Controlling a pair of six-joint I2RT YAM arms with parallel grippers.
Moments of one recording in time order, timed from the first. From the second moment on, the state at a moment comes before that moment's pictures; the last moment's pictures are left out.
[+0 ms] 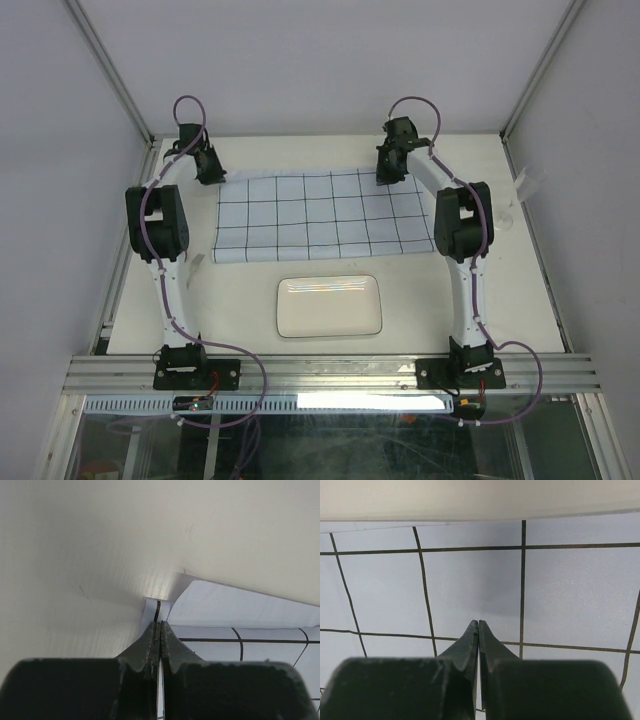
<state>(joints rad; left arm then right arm) 0.06 2.29 1.82 -0.42 0.10 -0.33 0.25 2.32 1.96 -0.62 -0.06 0.27</state>
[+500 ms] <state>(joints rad) 0.02 2.32 1.95 -0.39 0.10 -0.34 0.26 2.32 1.96 -0.63 -0.06 0.26</state>
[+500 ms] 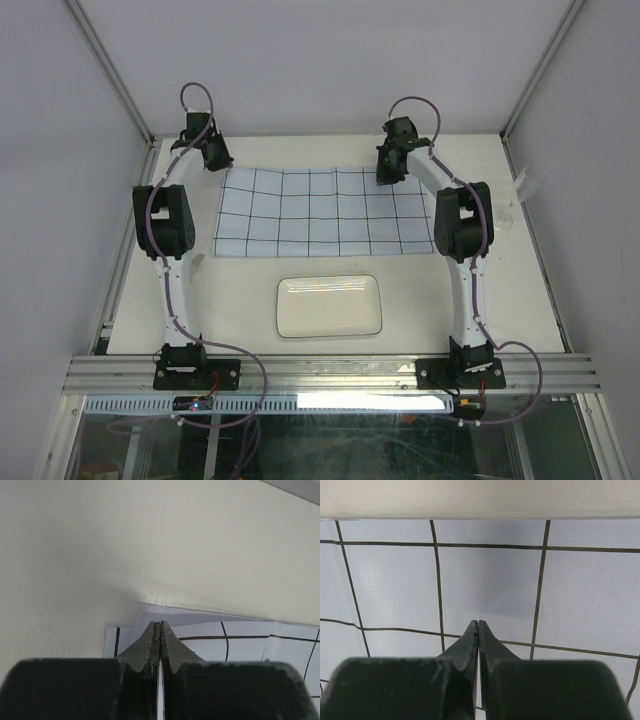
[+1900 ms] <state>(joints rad) -0.01 2.34 1.96 -0.41 0.01 -0.33 0.25 2.32 1.96 -0.63 -0.02 0.23</state>
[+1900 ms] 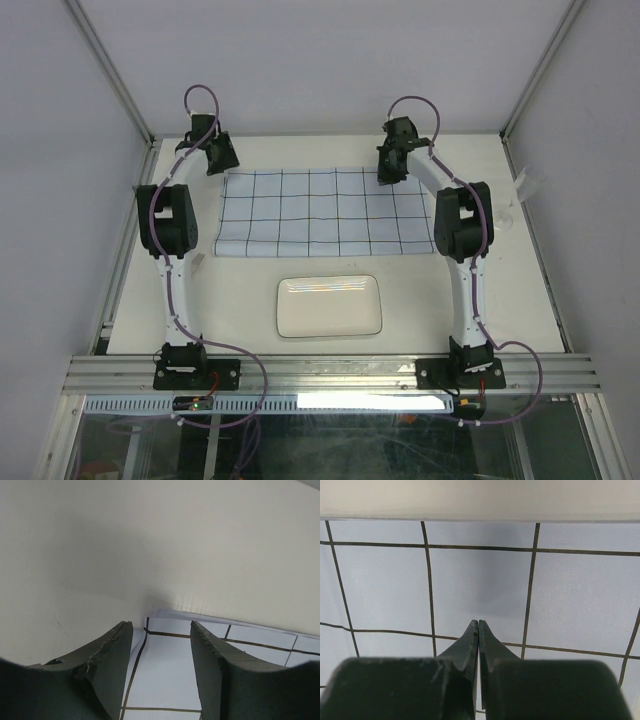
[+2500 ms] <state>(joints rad) -0.01 2.37 1.93 -0.36 0.01 -0.34 0.25 2.32 1.96 -0.63 -0.02 0.23</state>
